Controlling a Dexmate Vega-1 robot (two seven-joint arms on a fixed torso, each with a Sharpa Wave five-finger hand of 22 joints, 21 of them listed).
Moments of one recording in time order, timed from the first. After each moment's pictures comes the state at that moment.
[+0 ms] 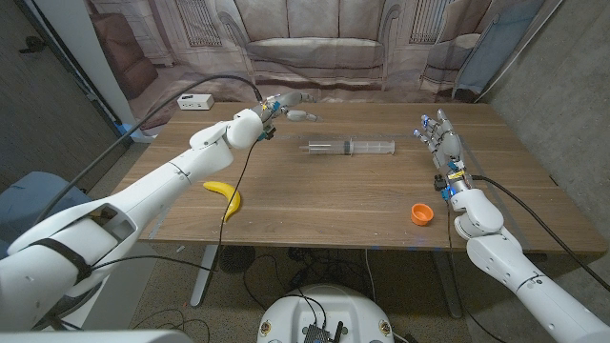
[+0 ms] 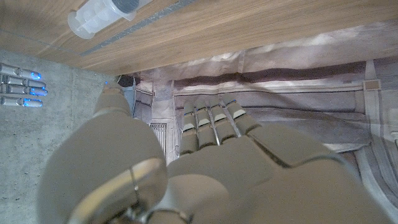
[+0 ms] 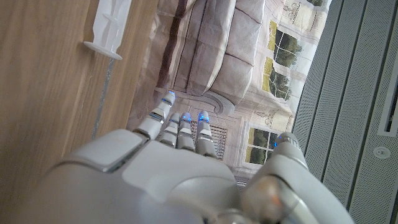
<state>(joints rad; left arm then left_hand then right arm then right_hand) 0.41 0.64 0.75 -1.52 0.40 0.02 -0.05 0.70 0.06 0.07 -0.11 0.20 0.31 0.06 0.22 0.19 0.32 0.02 0.25 0.21 0.27 0.03 0.20 0.18 0.13 0.05 0.34 0.17 -1.12 -0.58 -0.22 -1.55 0.62 0.49 -0.07 0.14 0.01 0.23 -0.13 0.18 0.24 0.09 0.20 0.18 0.15 0.15 0.20 0.19 0.04 0.07 0.20 0.21 0.30 0.00 0.19 0.17</state>
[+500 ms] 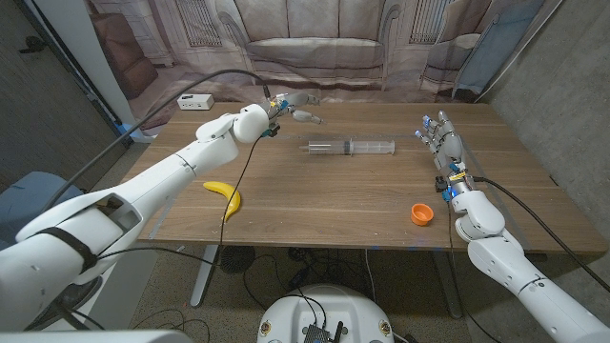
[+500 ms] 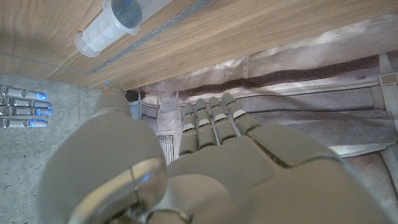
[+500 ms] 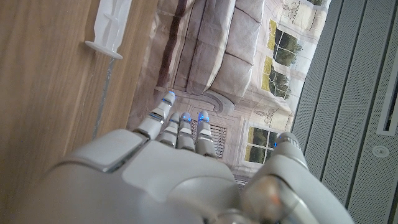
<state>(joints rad) 0.35 0.62 0.80 -1.50 0.45 0.04 -0.11 0.72 0.06 0.08 -0.12 0.20 0.31 0.06 0.21 0.19 0.32 0.02 0.25 0.21 0.27 0.02 0.20 0.18 0.15 0.05 0.33 0.17 -1.13 -0.59 -0.21 -1.56 0.62 0.50 -0.08 0.14 0.01 0.23 -0.13 0.18 0.24 0.09 0.20 0.18 0.15 0.15 0.20 0.19 0.04 0.07 0.20 0.21 0.30 0.00 0.19 0.17</state>
